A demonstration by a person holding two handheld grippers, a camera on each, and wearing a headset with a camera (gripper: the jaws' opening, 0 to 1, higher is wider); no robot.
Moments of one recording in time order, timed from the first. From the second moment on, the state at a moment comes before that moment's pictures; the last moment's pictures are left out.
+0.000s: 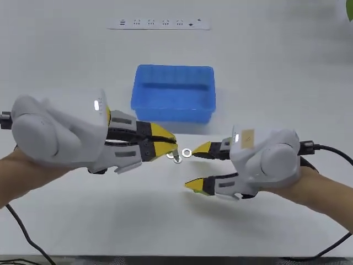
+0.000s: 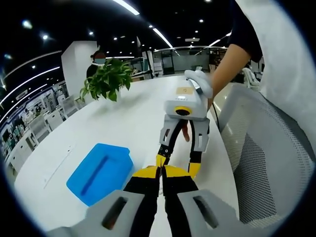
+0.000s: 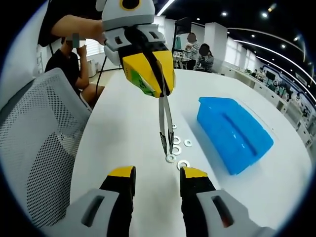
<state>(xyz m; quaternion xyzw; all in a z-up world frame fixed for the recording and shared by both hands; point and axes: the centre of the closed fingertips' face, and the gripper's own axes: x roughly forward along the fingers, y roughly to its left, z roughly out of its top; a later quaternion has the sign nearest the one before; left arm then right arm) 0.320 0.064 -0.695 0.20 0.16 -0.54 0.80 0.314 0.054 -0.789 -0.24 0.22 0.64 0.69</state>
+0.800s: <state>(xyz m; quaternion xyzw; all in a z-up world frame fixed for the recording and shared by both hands) 0.322 0.059 -0.704 0.20 0.17 -0.55 0.79 0.317 0.053 -0.792 -0.23 0.23 0.64 0.70</state>
